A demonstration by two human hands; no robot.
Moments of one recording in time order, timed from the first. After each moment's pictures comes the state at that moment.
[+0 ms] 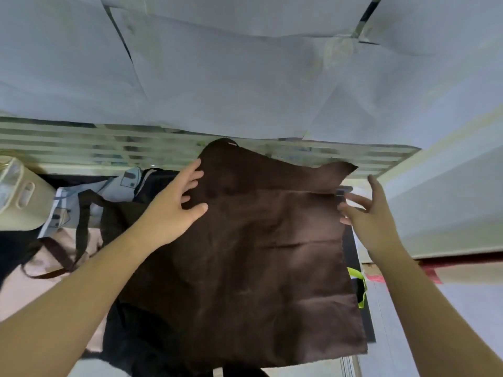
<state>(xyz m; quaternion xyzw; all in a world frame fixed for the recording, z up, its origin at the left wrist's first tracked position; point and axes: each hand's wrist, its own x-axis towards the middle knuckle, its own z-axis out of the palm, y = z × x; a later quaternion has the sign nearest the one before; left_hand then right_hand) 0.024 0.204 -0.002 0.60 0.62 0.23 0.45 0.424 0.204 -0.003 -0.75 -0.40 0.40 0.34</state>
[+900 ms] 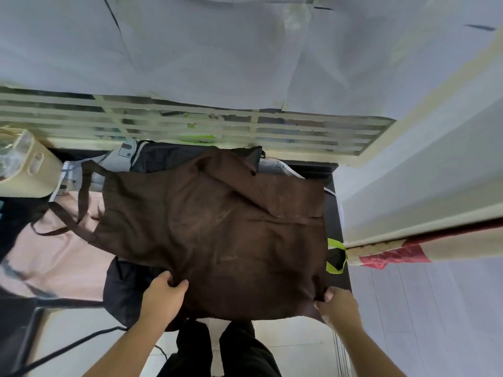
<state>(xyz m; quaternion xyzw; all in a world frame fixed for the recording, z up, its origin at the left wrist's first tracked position) 0.076 -0.019 -0.103 0.33 0.85 0.08 0.41 0.461 -0.022 -0.129 -0.84 -0.42 0.34 -0.08</state>
